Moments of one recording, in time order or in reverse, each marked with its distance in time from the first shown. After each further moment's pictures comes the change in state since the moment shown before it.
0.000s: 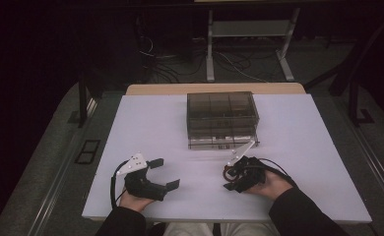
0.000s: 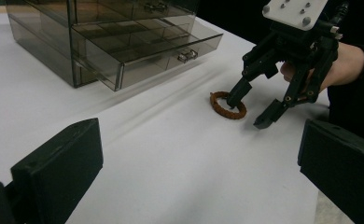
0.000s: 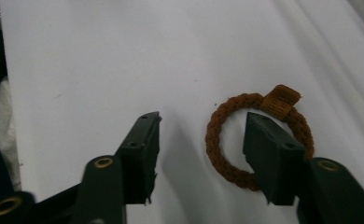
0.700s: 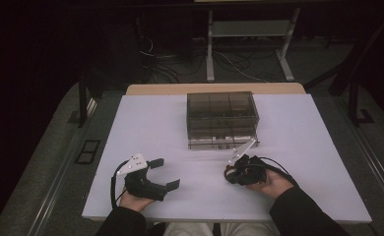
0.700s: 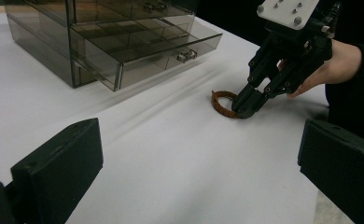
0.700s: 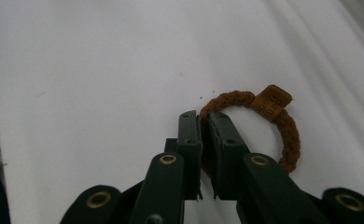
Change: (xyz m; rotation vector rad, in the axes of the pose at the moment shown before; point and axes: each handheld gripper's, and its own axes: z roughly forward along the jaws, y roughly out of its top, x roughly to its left) left arm 0.000 0.000 0.000 0.000 -0.002 -0.001; right arm -0.005 -0.001 0.000 0.014 -0.013 0.024
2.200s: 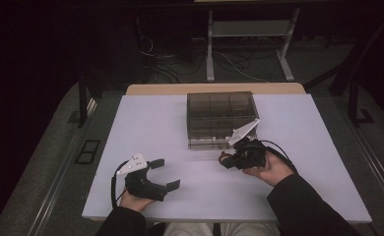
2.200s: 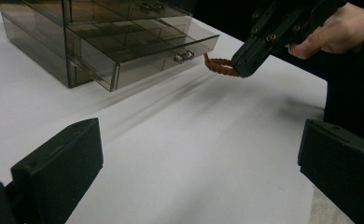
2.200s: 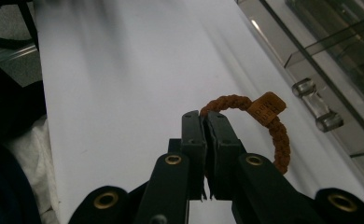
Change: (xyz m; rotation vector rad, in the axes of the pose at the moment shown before) left arm 0.000 -0.001 0.001 -0.006 -0.014 -0.011; right arm -0.010 0.039 -0.042 -0.101 0.038 0.014
